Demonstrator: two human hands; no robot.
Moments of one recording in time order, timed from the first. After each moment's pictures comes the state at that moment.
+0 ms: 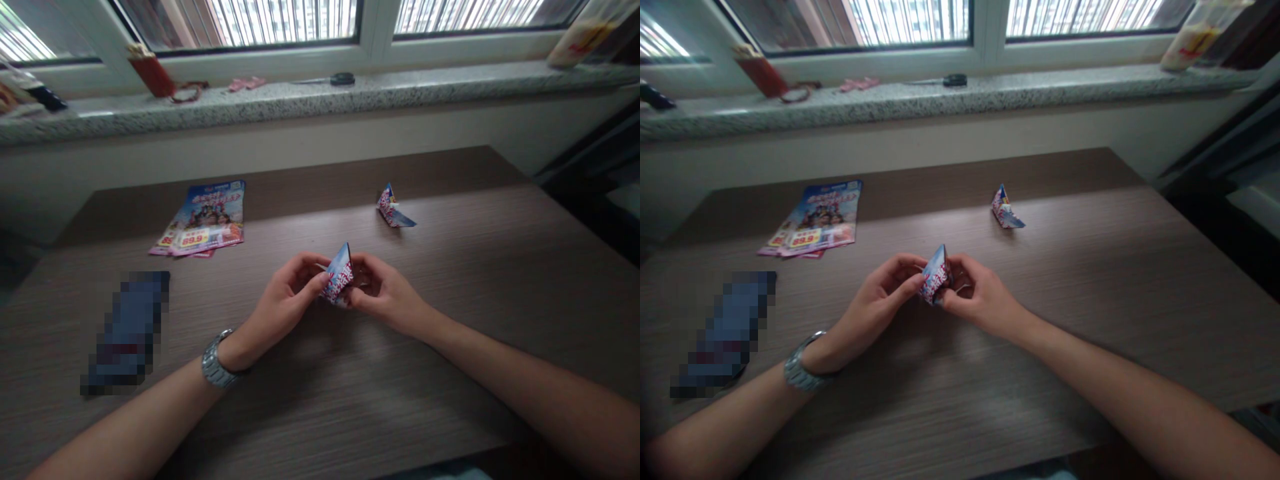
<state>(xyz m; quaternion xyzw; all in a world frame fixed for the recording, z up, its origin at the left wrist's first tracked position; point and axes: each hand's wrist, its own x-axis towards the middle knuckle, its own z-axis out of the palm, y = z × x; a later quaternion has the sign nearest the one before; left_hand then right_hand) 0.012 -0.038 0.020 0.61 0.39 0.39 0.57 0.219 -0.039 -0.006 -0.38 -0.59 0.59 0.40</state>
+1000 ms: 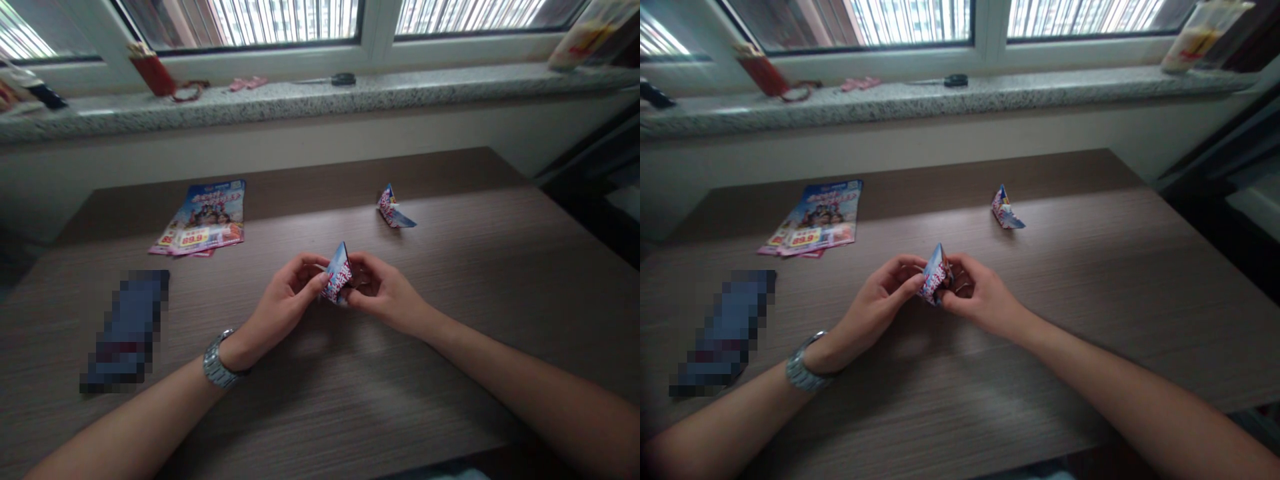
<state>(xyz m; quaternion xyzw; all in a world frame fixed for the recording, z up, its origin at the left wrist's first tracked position) 0.012 -0.038 0.016 0.60 0.39 0.40 0.57 0.219 -0.038 -0.004 -0.39 -0.60 0.58 0.39</state>
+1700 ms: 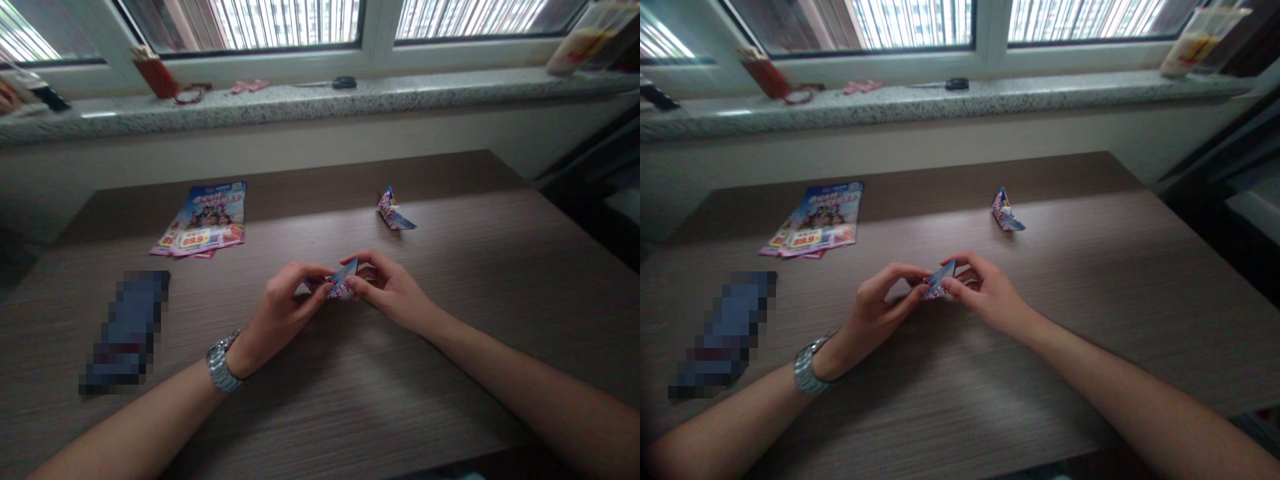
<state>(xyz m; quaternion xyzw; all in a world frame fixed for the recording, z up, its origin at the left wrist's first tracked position) 0.004 -0.042 0.010 0.78 0.41 0.38 0.28 0.228 -0.035 0.002 -0.42 -0.58 0.59 0.38</state>
